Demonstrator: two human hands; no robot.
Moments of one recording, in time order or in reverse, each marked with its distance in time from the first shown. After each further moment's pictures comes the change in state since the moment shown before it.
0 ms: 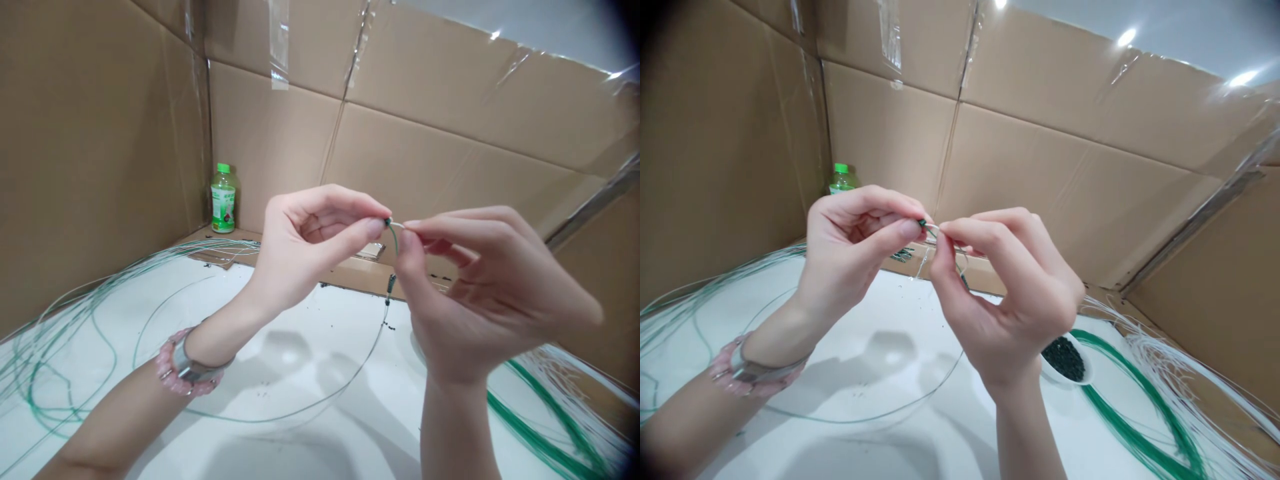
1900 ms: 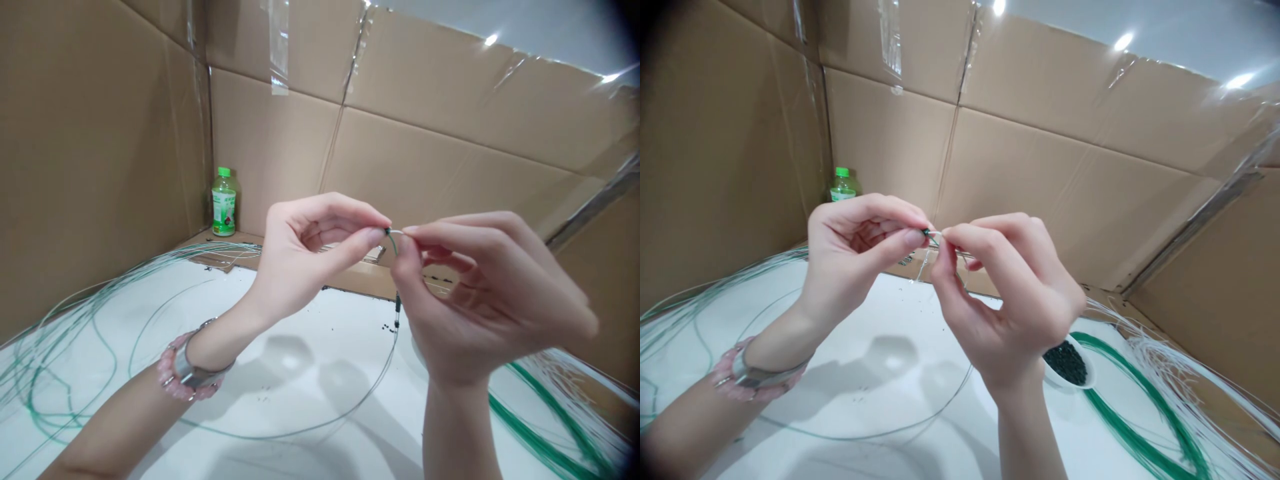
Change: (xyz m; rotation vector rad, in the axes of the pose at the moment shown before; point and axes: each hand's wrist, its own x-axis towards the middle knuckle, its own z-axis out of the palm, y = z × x) left_hand -0.001 0.003 0.000 0.014 -0.042 0.055; right_hand 0.001 -0.004 -0.014 -0.116 -0.173 0.028
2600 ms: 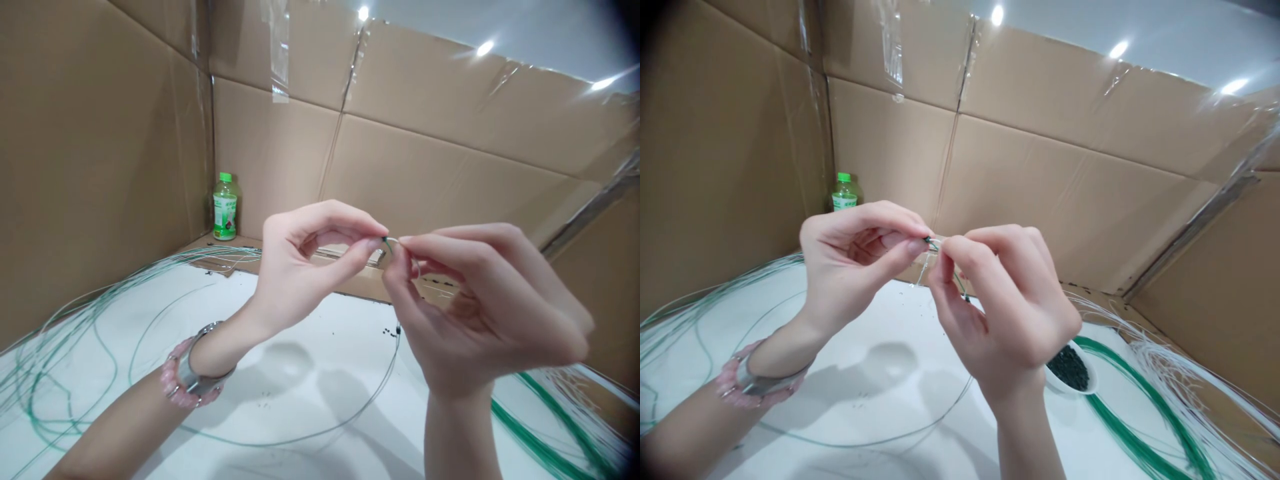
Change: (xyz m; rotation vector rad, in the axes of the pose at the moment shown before) left_hand -0.001 0.000 0.000 0.119 0.015 0.119; right_hand -0.001 0.000 -0.001 -0.161 0.034 -0.164
